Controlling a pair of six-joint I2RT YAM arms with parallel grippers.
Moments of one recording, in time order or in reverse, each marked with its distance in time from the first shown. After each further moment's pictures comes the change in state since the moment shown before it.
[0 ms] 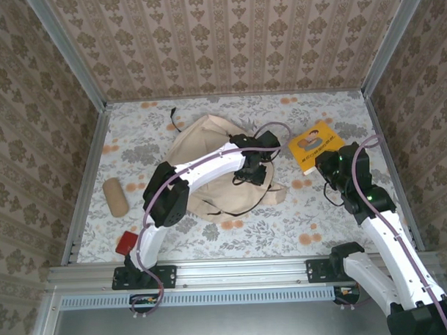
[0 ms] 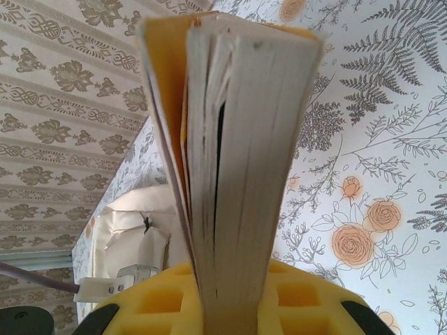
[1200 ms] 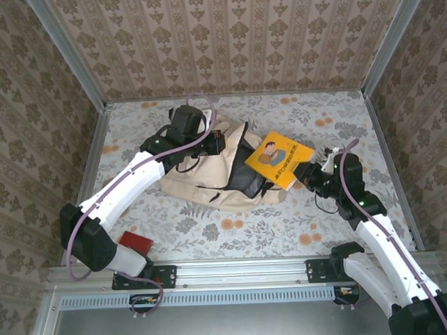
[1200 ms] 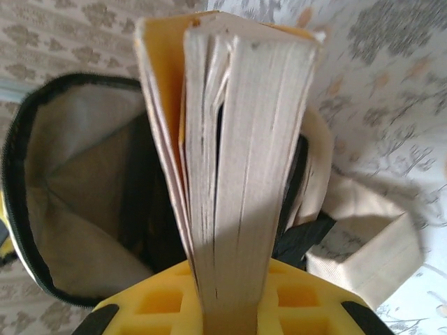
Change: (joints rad) left arm 0.312 -0.690 -0.516 0.517 0.309 0.023; right arm 0.032 -0.008 -0.166 0.201 -0.468 -0.117
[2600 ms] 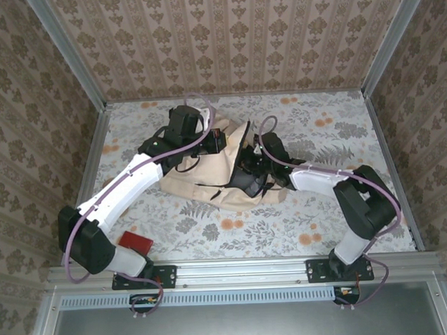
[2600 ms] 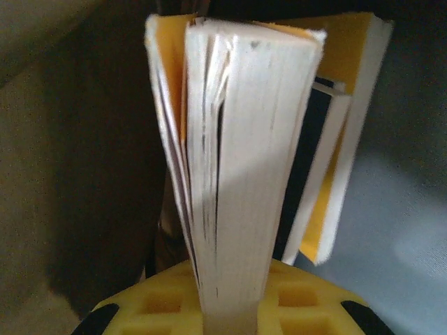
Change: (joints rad) left arm 0.011 -0.025 -0.032 0.064 0.047 -0.026; right arm 0.381 0.928 0.332 0.605 0.093 0.209
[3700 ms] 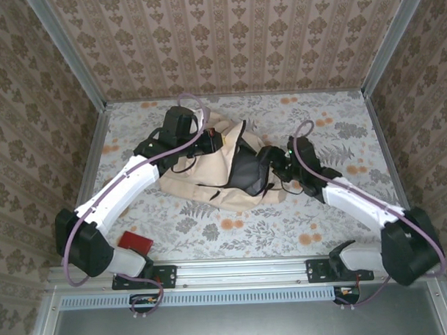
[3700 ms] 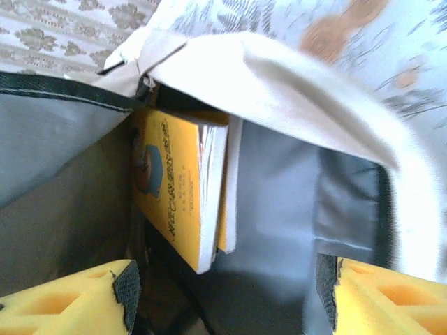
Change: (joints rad) left arm 0.041 -0.012 -0.039 0.031 0.063 -0.047; right arm -0.134 -0.473 -0.190 -0.359 0.179 -0.091
